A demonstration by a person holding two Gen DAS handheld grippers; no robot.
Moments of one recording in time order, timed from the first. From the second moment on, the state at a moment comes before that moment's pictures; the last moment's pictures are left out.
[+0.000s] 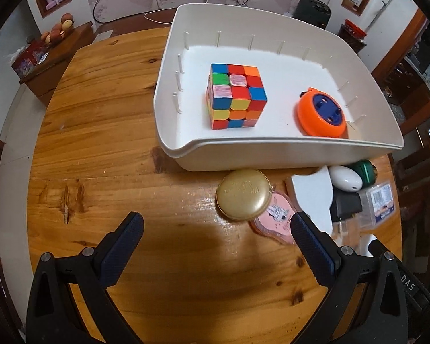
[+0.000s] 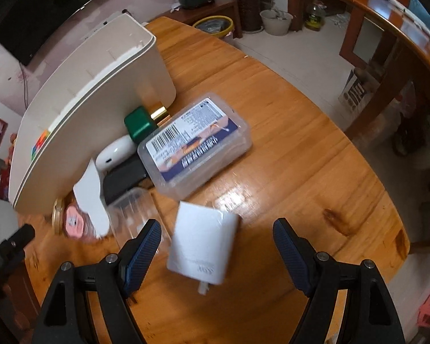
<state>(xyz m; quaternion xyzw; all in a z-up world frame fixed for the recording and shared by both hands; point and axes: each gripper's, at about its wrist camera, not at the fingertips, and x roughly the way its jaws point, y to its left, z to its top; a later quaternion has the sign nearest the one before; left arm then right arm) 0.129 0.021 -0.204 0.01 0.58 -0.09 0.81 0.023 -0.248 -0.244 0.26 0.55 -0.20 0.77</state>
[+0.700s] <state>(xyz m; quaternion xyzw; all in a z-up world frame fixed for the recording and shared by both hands) 0.157 0.004 -0.253 0.00 0.59 -0.05 0.80 0.030 -0.233 -0.262 0.22 0.58 -0.24 0.75</state>
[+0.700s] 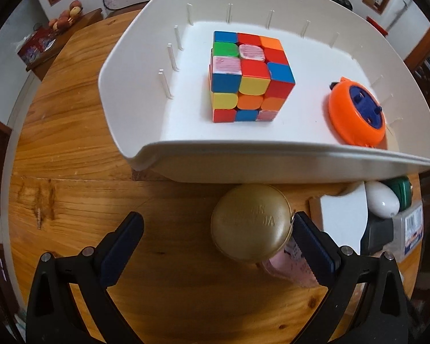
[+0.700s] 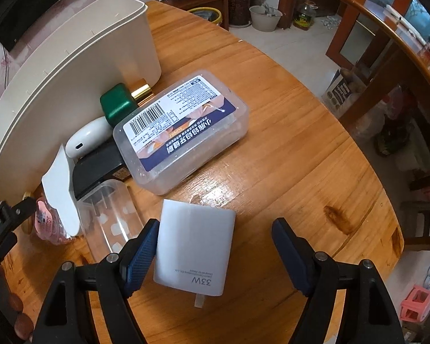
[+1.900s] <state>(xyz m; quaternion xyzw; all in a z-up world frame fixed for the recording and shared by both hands) 0.104 0.024 -0.230 0.02 0.55 -0.15 0.82 0.009 -0.203 -0.254 0.14 0.59 -0.18 0.78</state>
